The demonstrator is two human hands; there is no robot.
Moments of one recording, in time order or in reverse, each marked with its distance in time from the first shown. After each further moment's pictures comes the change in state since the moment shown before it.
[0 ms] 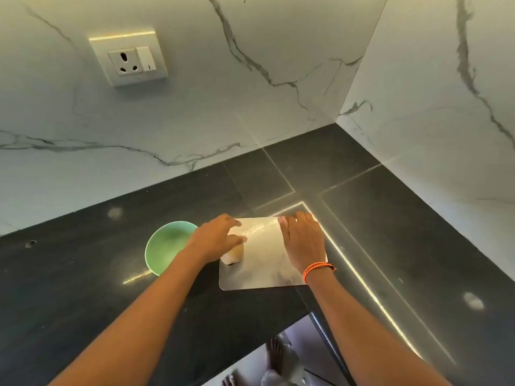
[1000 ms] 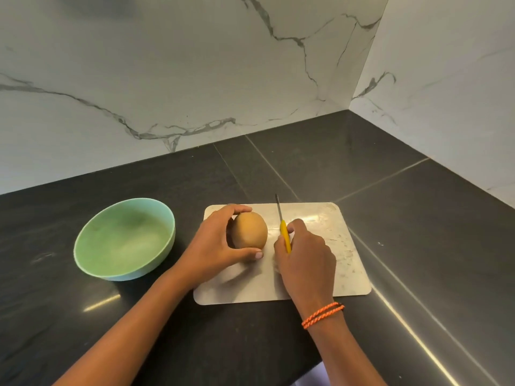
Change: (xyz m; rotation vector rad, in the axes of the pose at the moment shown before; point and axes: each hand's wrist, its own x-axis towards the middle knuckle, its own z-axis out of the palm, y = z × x) left_hand 0.038 -0.033 0.126 -0.442 0.283 0.245; right_hand -0.041 -0.003 0.106 0.253 0.142 0.201
